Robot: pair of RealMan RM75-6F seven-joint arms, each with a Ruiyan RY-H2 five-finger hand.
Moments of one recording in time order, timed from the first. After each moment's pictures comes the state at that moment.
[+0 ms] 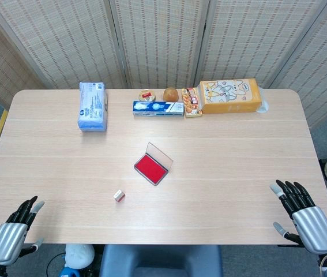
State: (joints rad) left arm 0.00 -1.16 0.12 -1.68 1.65 1.48 0.17; right arm 0.02 -1.05 -0.08 -1.64 -1.81 1.58 0.01
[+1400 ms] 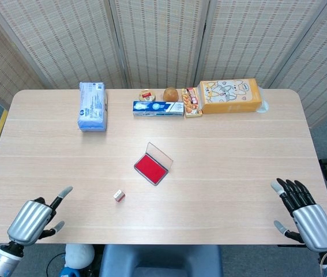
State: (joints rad) left arm -0.20 -1.04 0.05 -1.86 1.75 1.32 0.20; right arm 0.03 -1.04 -0.08 -1.65 -1.79 1.56 0.02
